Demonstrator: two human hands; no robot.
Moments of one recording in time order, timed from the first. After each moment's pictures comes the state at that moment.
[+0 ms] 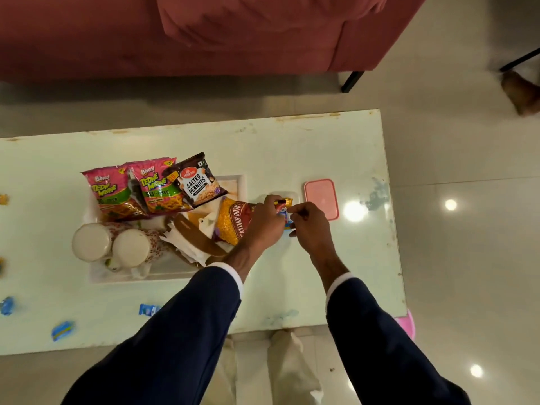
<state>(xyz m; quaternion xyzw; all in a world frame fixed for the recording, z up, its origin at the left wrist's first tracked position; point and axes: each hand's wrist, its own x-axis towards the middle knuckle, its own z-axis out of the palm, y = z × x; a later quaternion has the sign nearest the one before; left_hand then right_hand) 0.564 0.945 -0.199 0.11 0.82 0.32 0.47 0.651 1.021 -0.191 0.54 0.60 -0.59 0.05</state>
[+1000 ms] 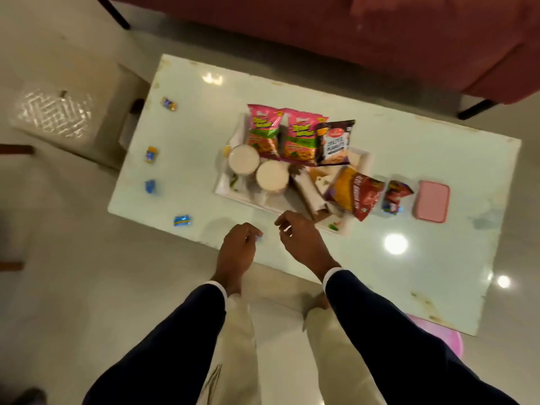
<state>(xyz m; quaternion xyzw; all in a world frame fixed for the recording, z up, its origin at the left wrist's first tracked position) 0.589 0.602 -0.160 -0.06 0.89 0.35 0.29 0.615 0.771 -0.163 0.17 0.84 -0.48 0.20</state>
